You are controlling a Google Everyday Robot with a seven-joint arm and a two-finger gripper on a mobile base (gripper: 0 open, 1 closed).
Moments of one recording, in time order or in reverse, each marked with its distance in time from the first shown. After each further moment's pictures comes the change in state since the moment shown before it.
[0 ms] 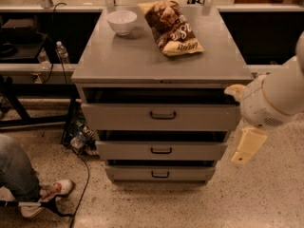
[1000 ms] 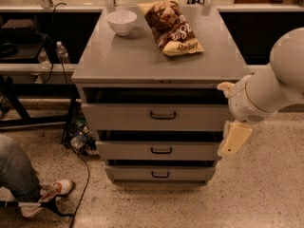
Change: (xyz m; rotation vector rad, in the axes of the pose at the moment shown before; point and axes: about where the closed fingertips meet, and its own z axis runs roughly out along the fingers) arm 0.001 -0.029 0.038 0.058 0.017 -0.035
